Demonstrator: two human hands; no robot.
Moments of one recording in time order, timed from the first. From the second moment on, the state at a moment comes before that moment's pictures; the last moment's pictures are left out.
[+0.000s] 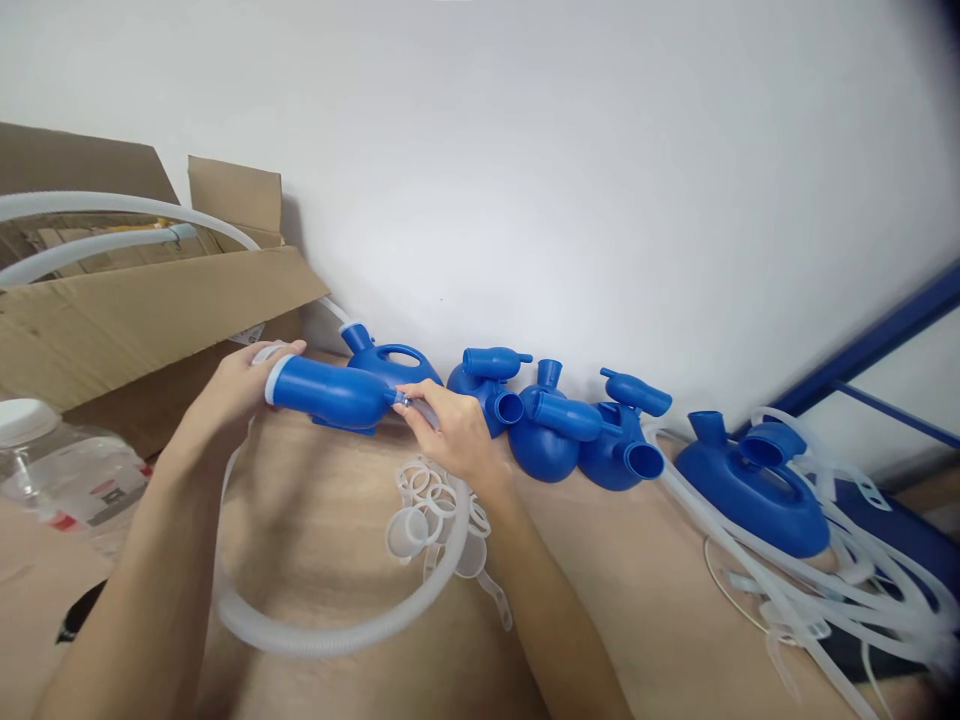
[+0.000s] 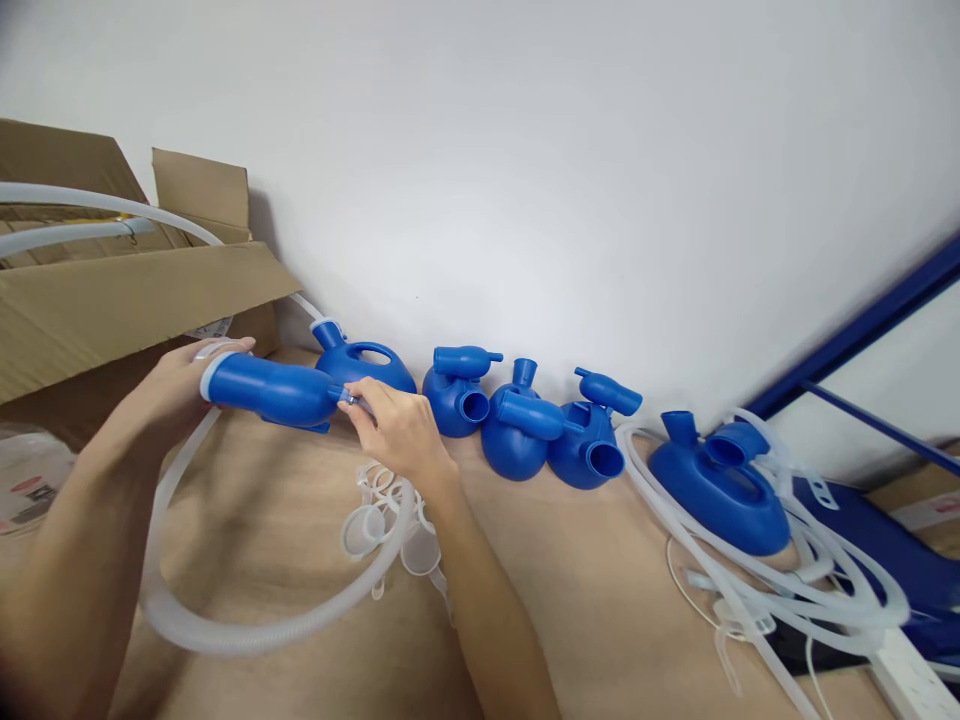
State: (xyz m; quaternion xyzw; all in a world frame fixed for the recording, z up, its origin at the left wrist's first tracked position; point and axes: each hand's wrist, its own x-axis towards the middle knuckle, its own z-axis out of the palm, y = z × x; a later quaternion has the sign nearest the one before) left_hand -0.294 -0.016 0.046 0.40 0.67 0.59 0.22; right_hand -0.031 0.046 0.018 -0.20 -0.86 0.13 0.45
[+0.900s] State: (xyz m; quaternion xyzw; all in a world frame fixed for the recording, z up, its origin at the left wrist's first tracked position) left_hand -0.249 0.001 0.033 0.47 0.55 0.60 0.35; right_hand -0.005 0.066 0.028 -0.23 -0.78 0.23 0.54
